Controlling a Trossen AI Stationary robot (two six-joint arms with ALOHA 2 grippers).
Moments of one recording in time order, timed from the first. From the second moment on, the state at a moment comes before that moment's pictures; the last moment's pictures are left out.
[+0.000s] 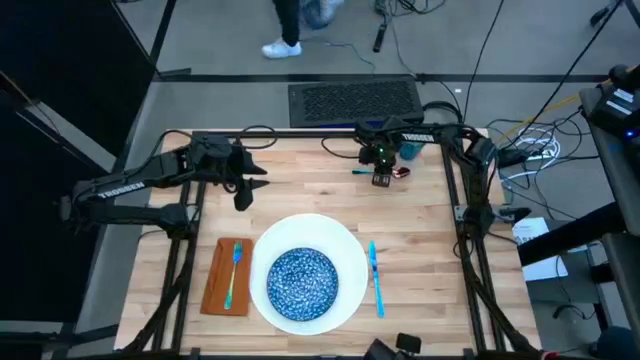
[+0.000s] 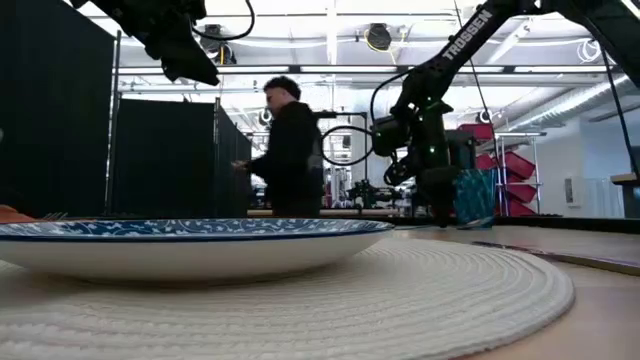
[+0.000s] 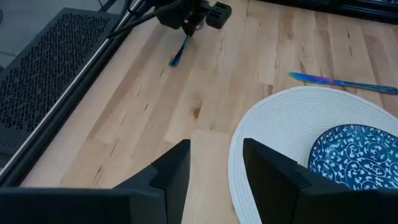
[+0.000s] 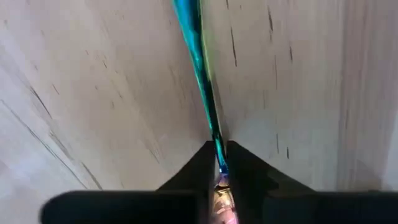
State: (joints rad) left arm 0.38 0.90 0.86 -0.59 0.15 0.06; right arm -0.66 1.98 1.33 -0.98 0.05 -0.39
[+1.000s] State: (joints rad) left arm 0.38 0.90 0.86 -0.62 0.15 0.06; right arm -0.64 2.02 1.38 -1.12 -0.01 -0.36
